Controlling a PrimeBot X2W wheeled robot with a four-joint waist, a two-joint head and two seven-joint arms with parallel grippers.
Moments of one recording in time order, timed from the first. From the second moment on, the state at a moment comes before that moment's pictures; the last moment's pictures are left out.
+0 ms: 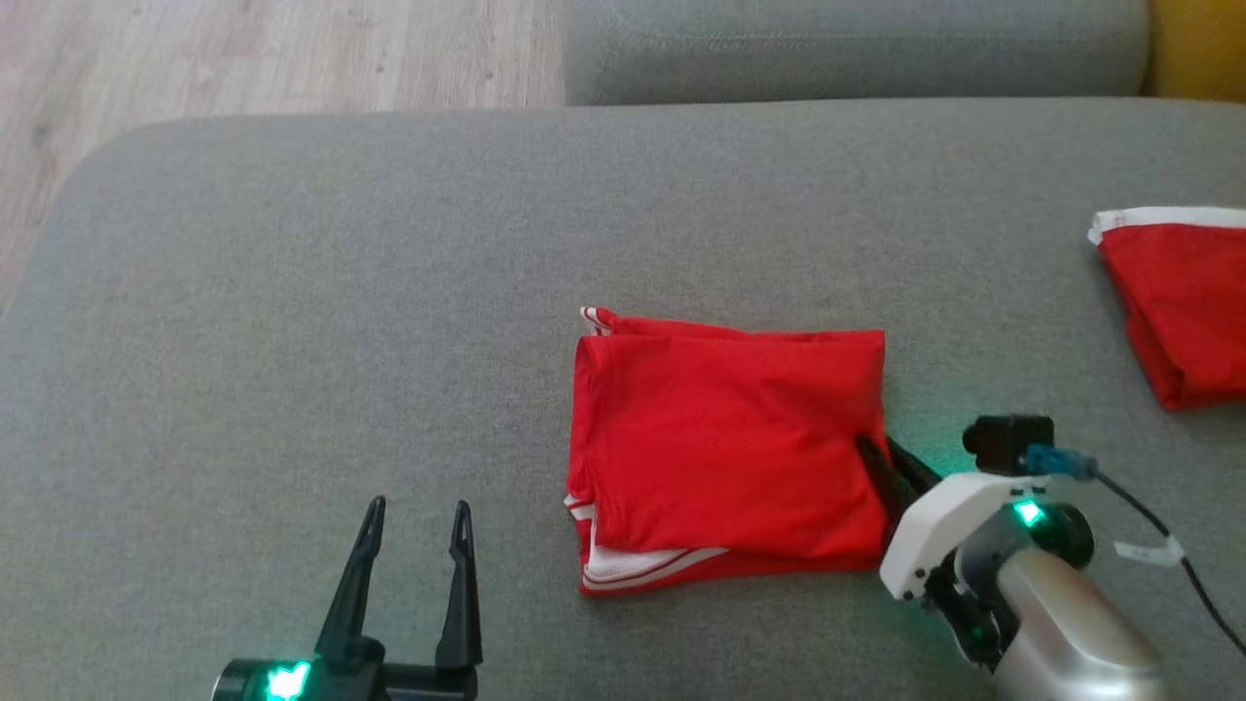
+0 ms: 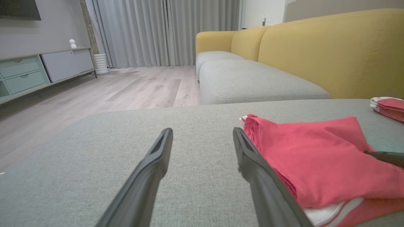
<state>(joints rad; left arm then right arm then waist) 0.17 0.06 -0.28 0.01 -0.06 0.15 -0.25 -0.34 -0.18 0.43 0.76 0.58 0.12 -0.01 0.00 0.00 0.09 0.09</state>
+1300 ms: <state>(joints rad) -0.09 0.05 -0.29 -0.03 -0.18 0.09 -0.26 -0.42 -0.56 0.09 0.30 0.29 0.13 0.31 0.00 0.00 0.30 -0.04</state>
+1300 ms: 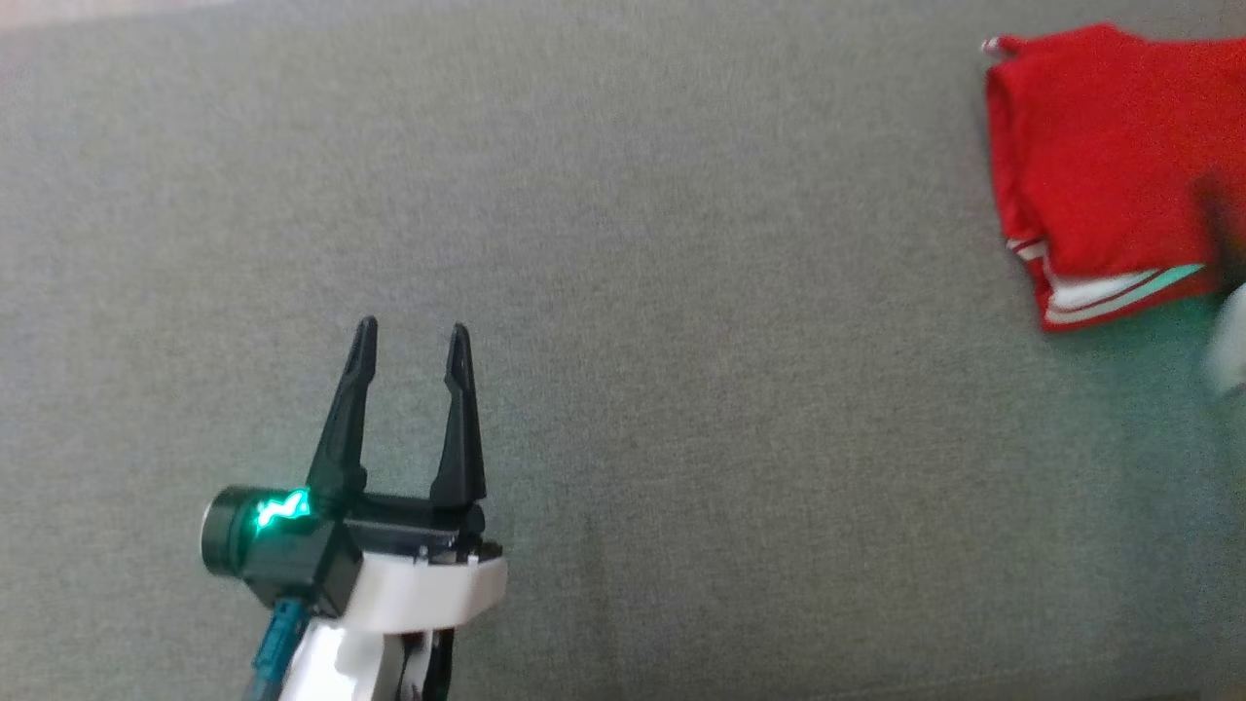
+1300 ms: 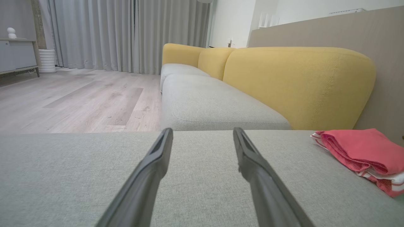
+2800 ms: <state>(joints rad) 0.24 0.06 -0.22 0.05 -0.15 0.09 -0.26 0.22 -0.08 0.06 0.18 0.17 0.13 -0.25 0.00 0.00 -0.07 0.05</state>
